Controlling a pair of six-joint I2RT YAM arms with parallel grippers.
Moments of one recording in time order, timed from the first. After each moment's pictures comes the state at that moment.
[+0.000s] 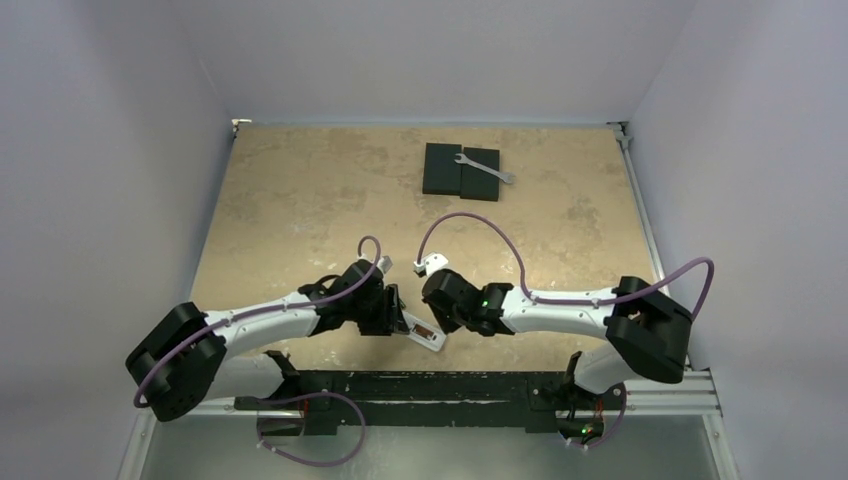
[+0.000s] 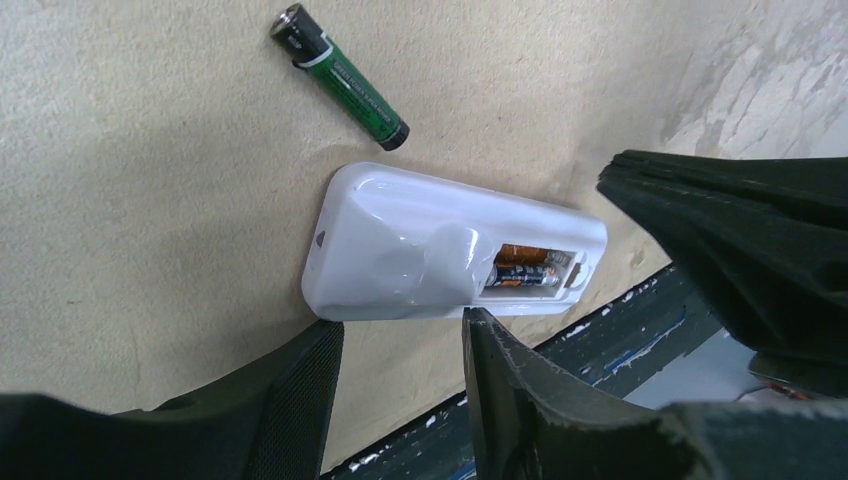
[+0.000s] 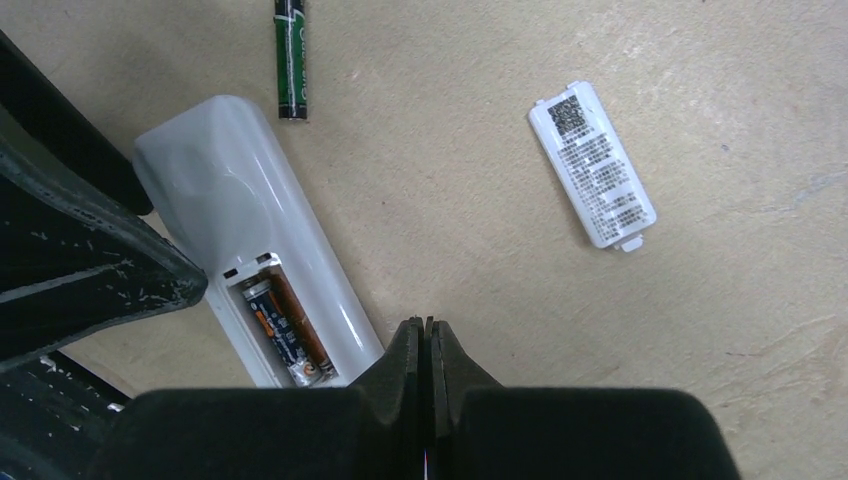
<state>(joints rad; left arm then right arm) -0.80 1.23 0.47 -0.20 0.19 -0.86 1.12 1.46 0.76 -0.27 0.27 0.44</state>
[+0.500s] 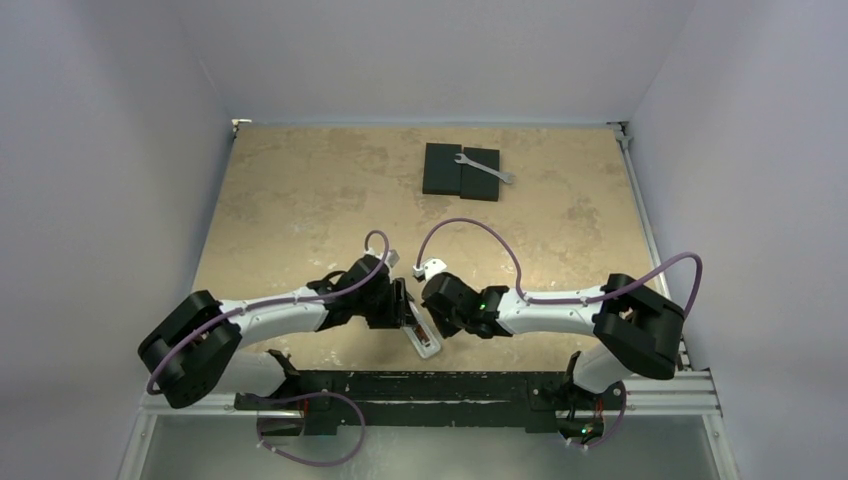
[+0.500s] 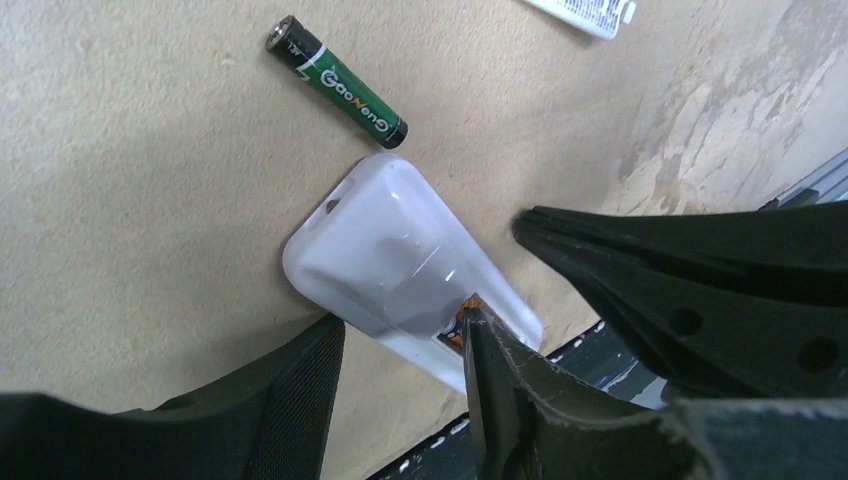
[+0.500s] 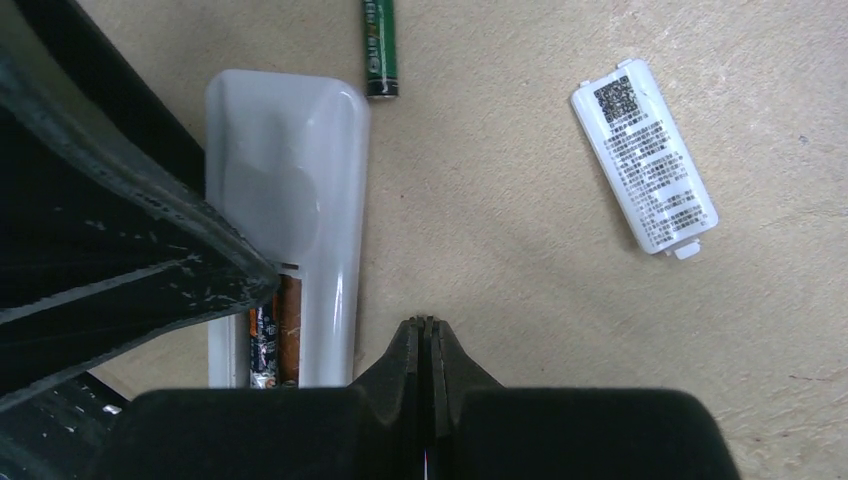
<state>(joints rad) -0.81 1.30 0.49 -0.09 0.18 -0.86 1.12 1.51 0.73 -0.19 0.21 0.46</state>
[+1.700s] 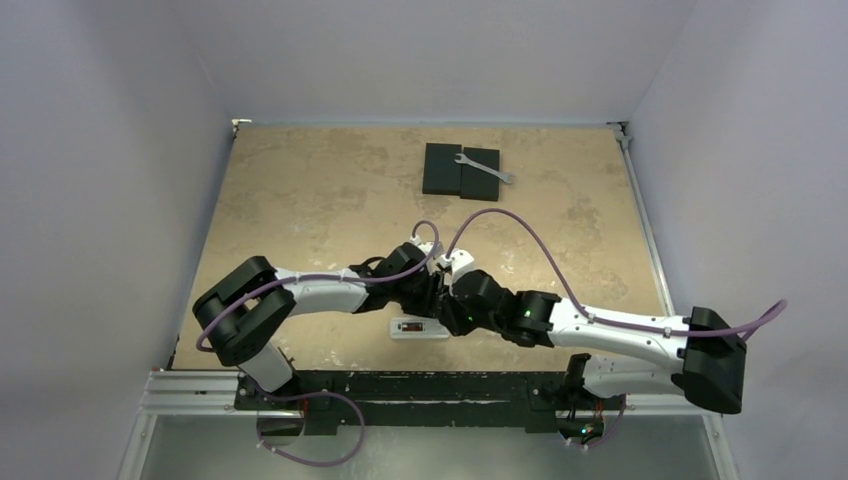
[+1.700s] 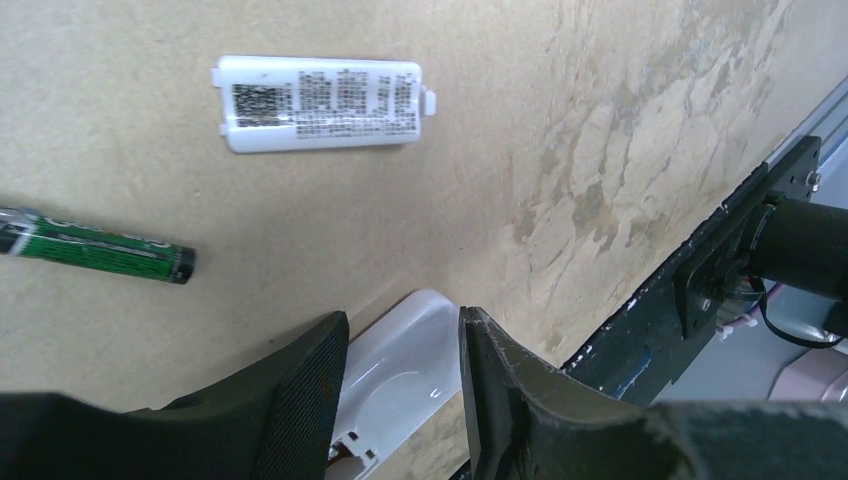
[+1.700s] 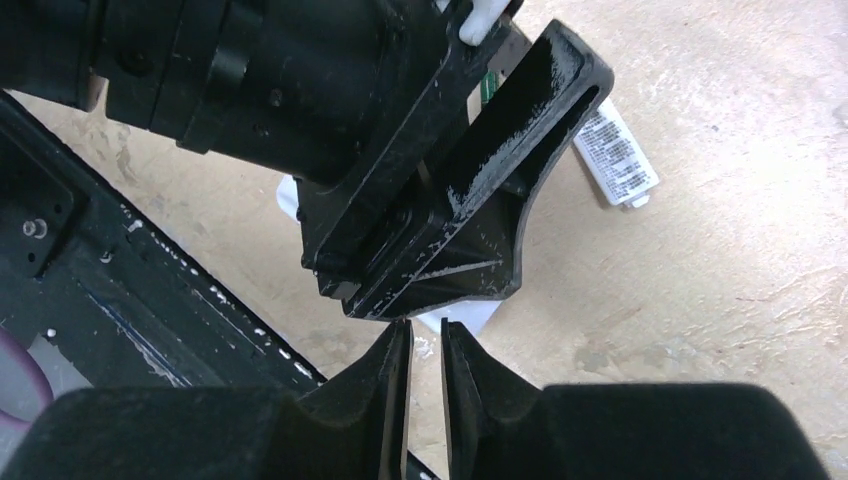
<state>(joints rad) -0.89 1.61 0.73 0.03 0.23 -0.71 1.14 1.16 0.68 -0.28 0.20 0.54</state>
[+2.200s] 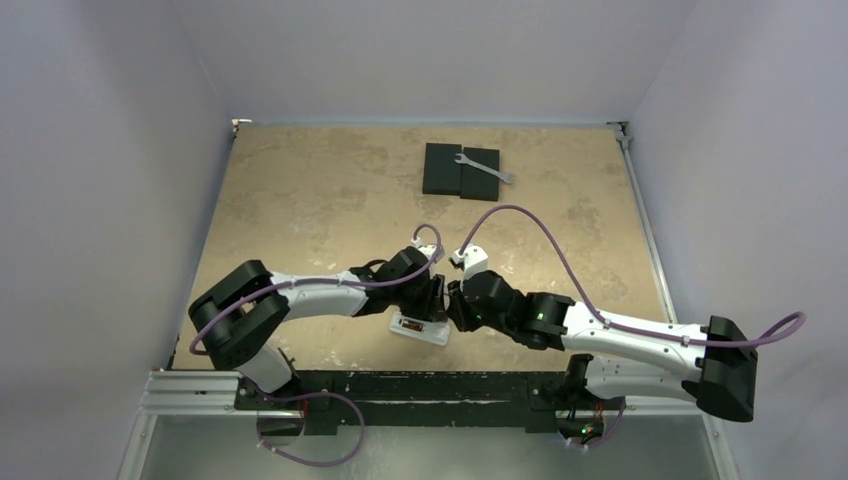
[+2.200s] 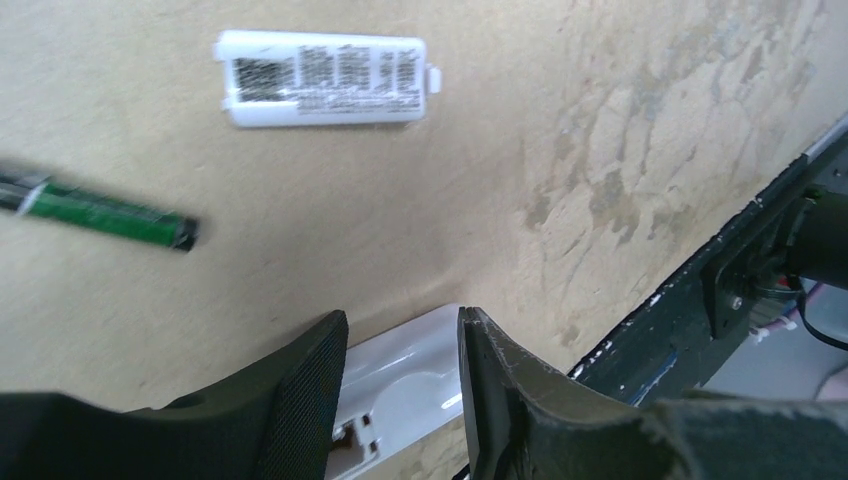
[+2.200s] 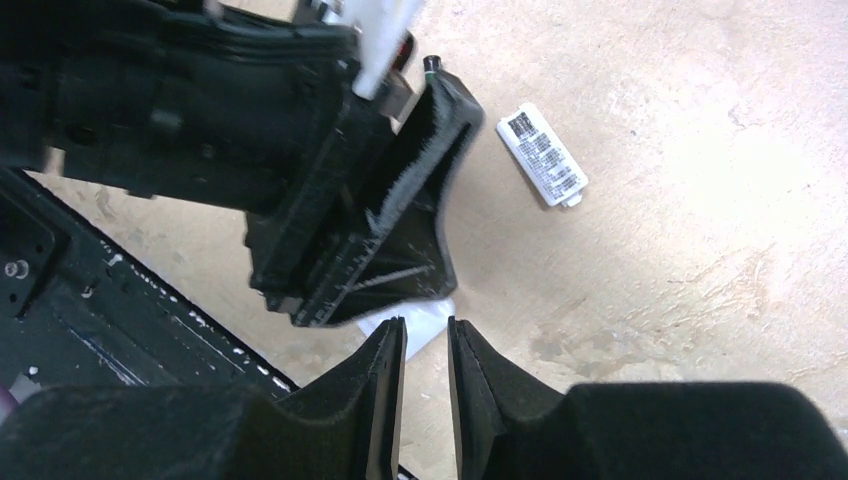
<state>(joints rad) -0.93 1.60 0.74 0.00 0.18 -0.69 1.14 1.06 0.66 -0.33 0.30 0.56</state>
